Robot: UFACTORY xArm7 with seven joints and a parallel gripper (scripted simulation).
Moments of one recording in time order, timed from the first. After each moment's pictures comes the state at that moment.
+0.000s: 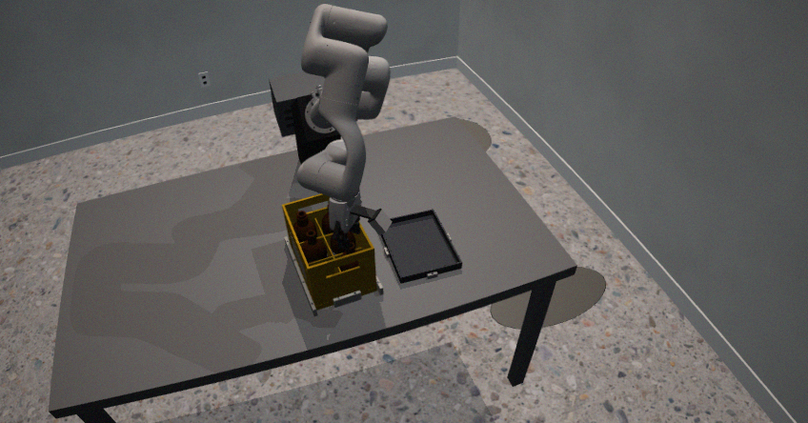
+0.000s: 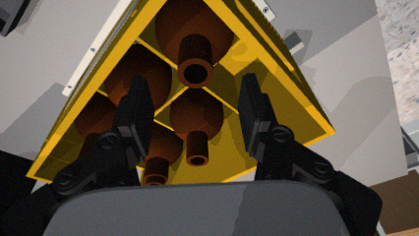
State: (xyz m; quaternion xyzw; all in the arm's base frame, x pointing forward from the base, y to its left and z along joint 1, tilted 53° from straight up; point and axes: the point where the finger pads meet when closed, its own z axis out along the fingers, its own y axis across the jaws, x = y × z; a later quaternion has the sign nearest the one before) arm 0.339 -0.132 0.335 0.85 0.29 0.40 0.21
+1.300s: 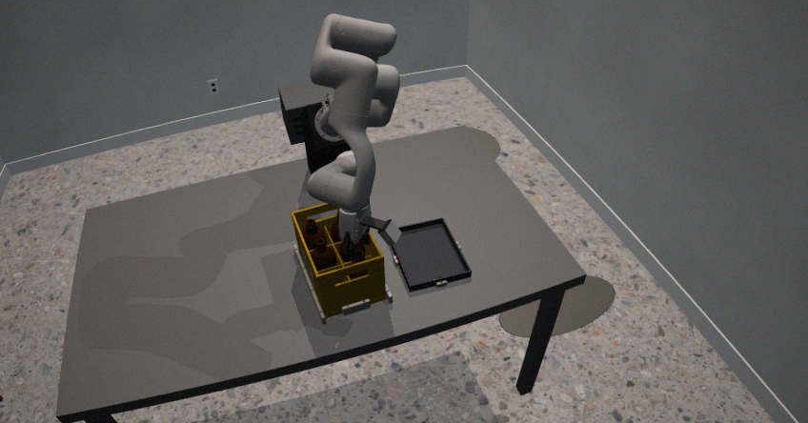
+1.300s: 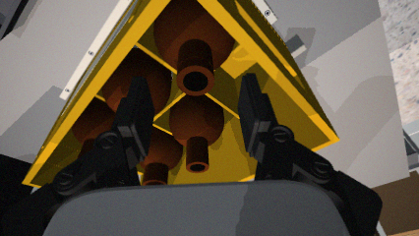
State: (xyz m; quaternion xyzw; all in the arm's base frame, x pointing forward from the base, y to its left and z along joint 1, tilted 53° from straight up) arm 0.346 -0.133 0.330 0.85 0.29 0.39 0.21
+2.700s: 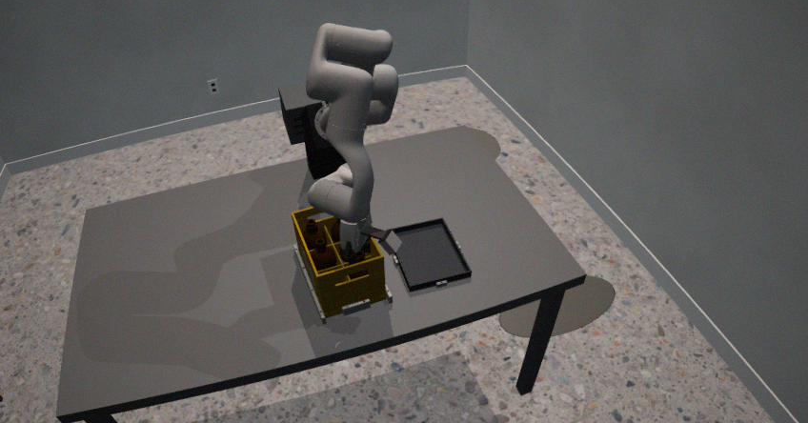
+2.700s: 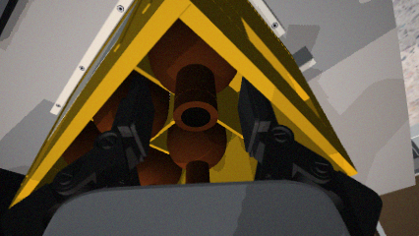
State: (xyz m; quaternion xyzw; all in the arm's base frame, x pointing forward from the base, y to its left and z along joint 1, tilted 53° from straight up) arm 0.372 -0.137 0.310 0.85 0.29 0.40 0.21
